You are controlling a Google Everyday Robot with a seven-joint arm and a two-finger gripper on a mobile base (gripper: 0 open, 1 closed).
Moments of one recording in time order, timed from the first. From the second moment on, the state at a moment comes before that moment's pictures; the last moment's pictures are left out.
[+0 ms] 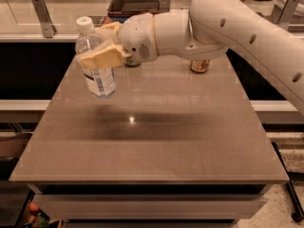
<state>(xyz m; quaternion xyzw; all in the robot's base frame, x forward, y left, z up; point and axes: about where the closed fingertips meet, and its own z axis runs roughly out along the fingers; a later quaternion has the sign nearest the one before) 0.540 0.130 1.006 -0.58 0.52 0.38 0.50</state>
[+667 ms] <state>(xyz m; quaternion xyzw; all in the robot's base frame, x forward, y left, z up) 0.555 0.131 1.067 -0.61 0.48 0.35 0.53</state>
